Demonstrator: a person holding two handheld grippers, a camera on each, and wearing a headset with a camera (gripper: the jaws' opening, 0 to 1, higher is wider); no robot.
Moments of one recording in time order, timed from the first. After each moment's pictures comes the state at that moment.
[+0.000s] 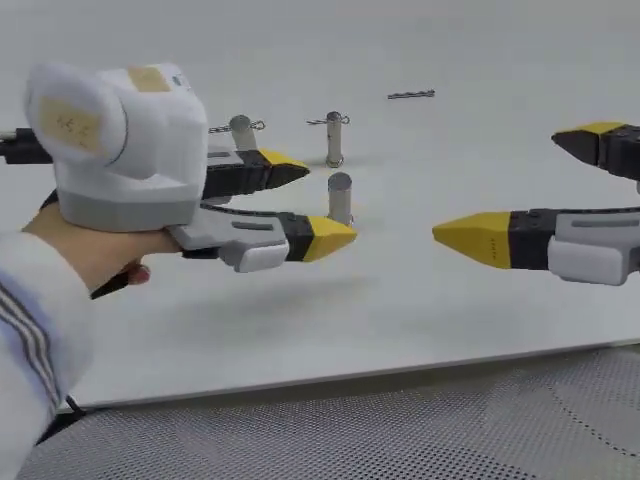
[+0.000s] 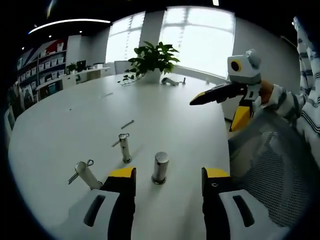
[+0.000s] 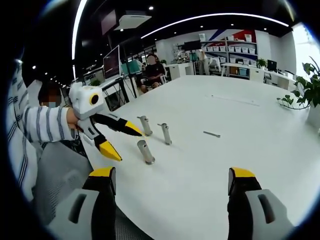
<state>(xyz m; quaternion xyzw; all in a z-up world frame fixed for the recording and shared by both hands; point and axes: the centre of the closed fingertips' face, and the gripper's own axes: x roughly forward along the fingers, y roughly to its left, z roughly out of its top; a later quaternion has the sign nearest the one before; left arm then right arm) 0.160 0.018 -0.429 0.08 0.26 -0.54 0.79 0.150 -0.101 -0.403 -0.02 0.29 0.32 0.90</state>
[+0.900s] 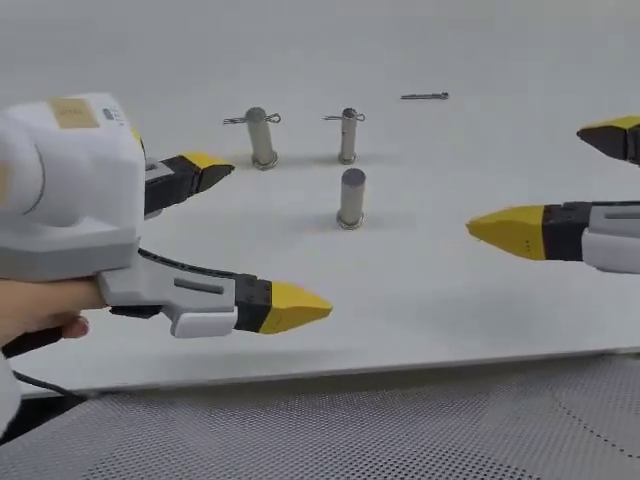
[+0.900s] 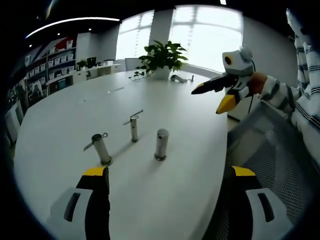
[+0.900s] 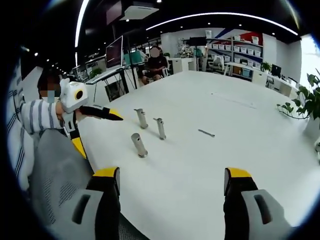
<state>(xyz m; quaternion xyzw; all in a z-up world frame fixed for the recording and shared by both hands) 0.135 0.053 -0.433 0.08 0.28 -0.50 0.82 0.157 -0.116 -0.403 -0.08 0.31 0.33 0.89</state>
